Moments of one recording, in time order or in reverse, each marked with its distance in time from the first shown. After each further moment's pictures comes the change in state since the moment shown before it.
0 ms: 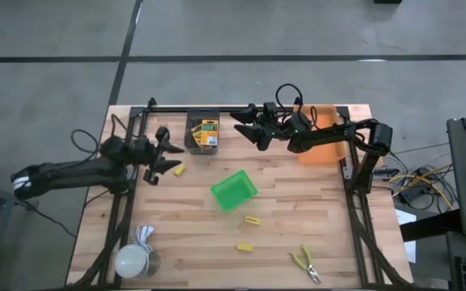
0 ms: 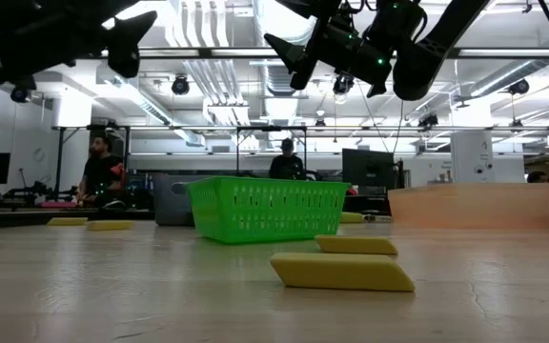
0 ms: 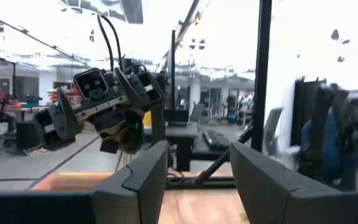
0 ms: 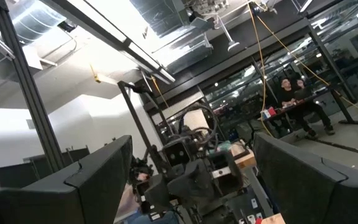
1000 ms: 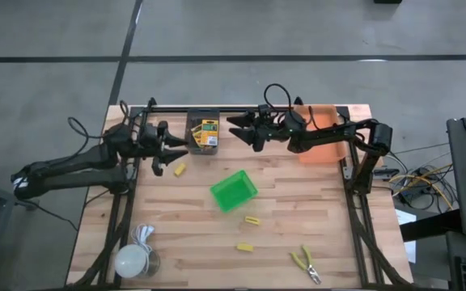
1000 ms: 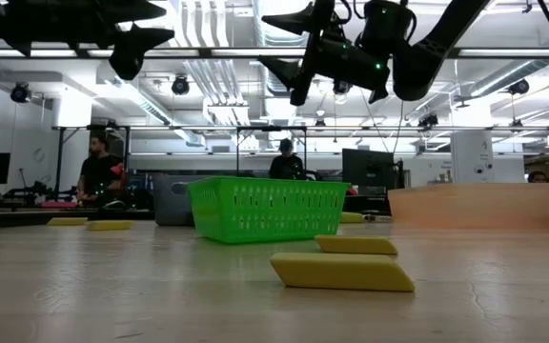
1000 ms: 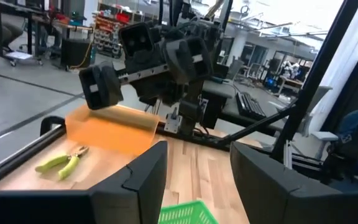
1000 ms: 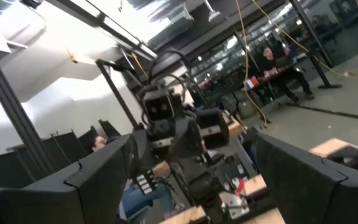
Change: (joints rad) left arm 0.002 -0.003 0.269 -0.595 -0.155 -0.056; right arm 0.000 0.000 0.000 -0.153 0.000 0.000
